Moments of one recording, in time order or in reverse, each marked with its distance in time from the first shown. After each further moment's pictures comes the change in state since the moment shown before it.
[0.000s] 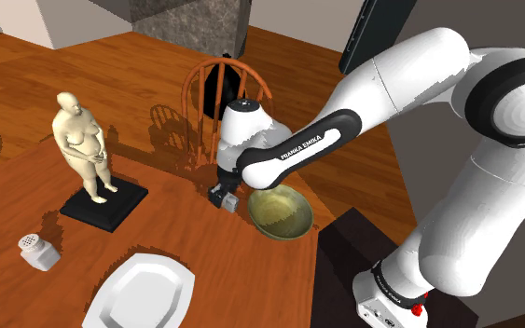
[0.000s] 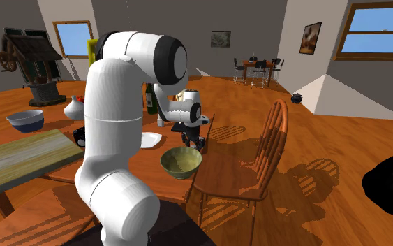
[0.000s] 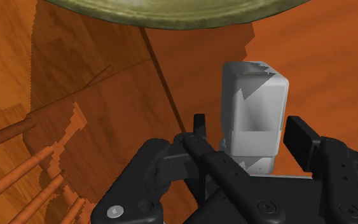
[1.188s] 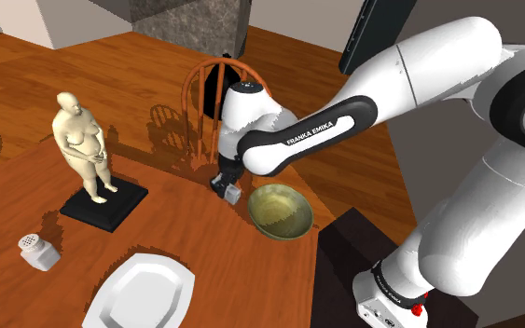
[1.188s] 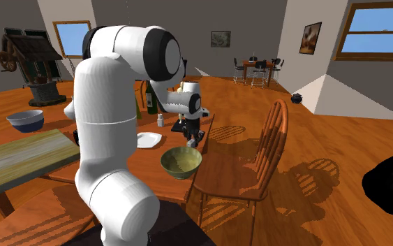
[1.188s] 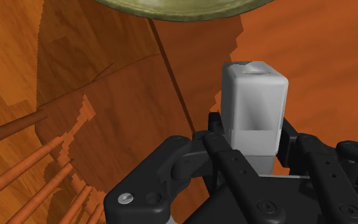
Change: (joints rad) arm -0.010 -0.080 0.014 0.024 0.046 -0.098 -0.032
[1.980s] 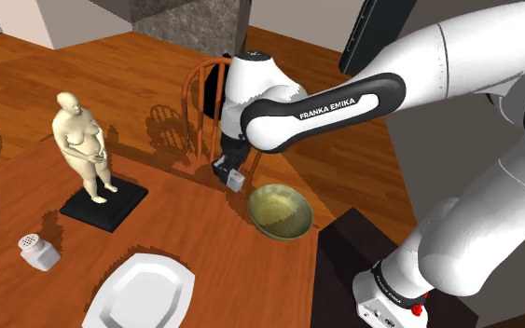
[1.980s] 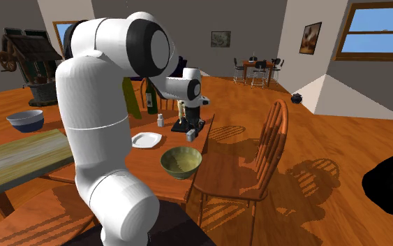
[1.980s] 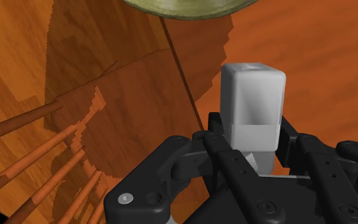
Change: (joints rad) arm -0.007 -0.105 0.005 0.053 0.053 -0.152 -0.039
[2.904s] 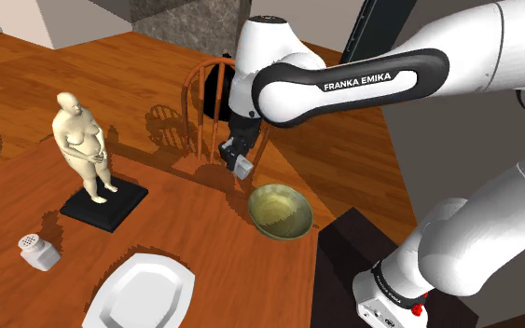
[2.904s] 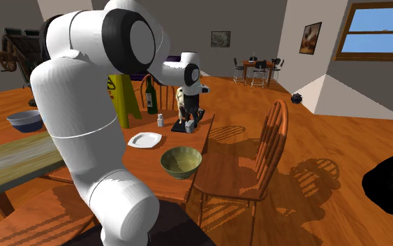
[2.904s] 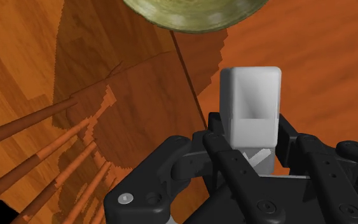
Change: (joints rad) arm -0.003 -0.118 -0.006 0.039 0.046 -0.151 -0.034
